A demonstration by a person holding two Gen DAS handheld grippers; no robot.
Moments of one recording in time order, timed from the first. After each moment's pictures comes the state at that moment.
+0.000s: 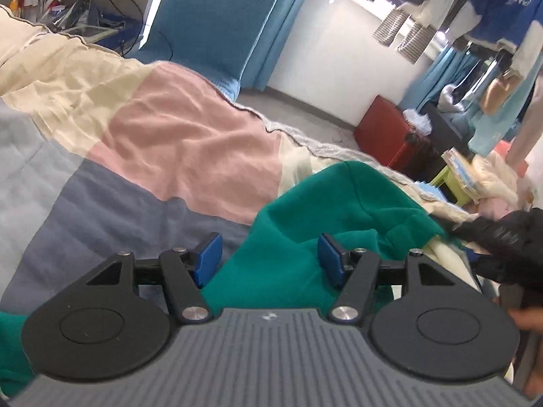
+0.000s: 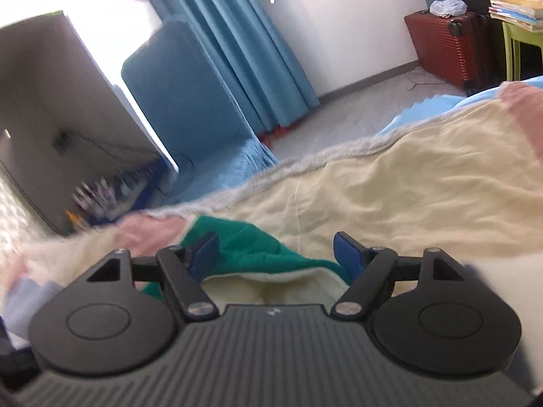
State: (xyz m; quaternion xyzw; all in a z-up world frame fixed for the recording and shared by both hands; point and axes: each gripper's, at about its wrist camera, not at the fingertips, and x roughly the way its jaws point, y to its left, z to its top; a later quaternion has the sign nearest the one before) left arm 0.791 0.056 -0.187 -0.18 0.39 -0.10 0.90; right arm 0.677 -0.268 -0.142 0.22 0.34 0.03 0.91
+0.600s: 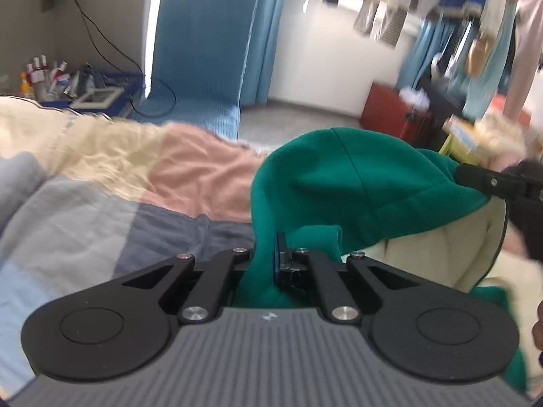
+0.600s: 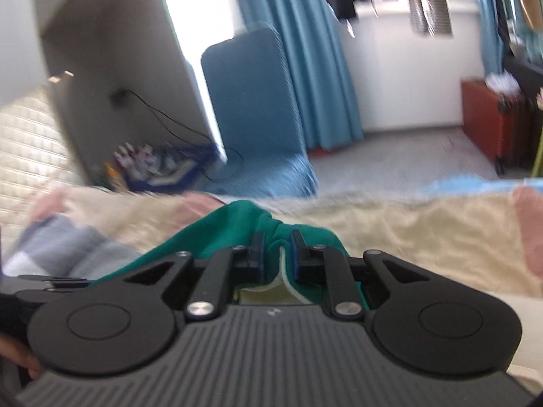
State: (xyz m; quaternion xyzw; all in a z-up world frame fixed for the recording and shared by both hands) left arm 0.686 0.056 -0.071 -0.08 0.36 -0.09 0.92; right arm 0.572 -0.234 -0.015 0.12 0.25 0.14 0.95
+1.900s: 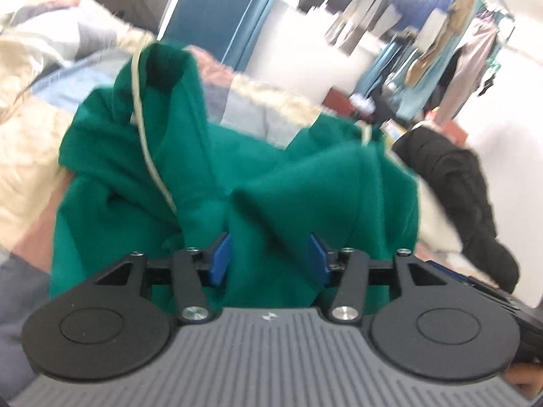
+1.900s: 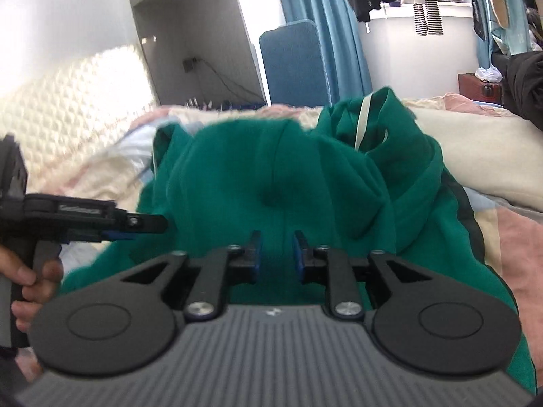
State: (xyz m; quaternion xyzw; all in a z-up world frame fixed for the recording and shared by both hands) left arm 0.228 0.085 -0.082 -0.19 0.34 -0.15 0.91; right arm 0.139 -0.221 -0.051 0.11 0.26 0.16 0.94
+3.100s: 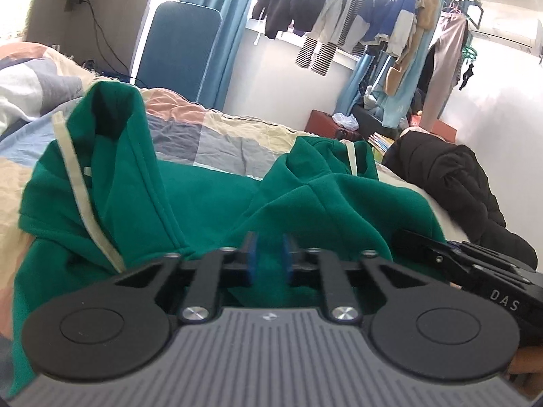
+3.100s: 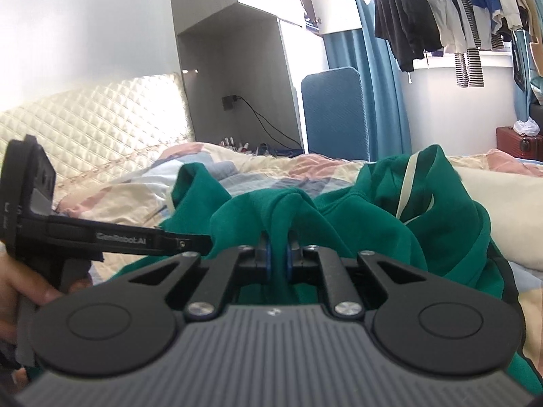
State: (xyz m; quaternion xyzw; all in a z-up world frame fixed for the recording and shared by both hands) left arm 0.285 0.030 -0.087 -0.13 0.28 -0.16 0.94; right arm 0.171 -0.205 -0.057 0.08 0.17 0.22 0.96
